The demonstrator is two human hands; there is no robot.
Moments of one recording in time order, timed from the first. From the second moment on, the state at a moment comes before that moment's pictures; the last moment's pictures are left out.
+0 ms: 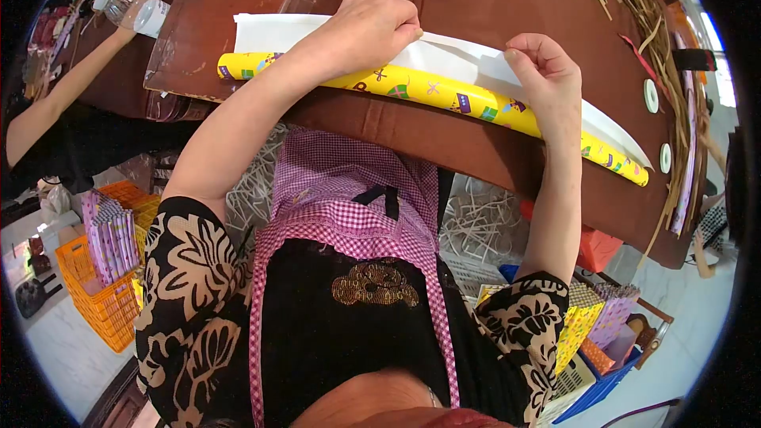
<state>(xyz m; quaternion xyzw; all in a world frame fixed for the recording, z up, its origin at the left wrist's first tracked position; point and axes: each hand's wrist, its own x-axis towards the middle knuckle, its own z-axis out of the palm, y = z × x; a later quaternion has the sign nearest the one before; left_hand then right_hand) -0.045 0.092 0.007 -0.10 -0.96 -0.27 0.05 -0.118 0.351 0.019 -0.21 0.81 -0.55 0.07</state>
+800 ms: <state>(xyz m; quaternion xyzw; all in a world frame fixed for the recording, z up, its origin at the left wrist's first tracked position) -0.040 0.099 0.009 -0.12 -0.96 -0.24 0.12 -0.111 0.346 0.020 -0.30 0.92 -0.23 -0.07</state>
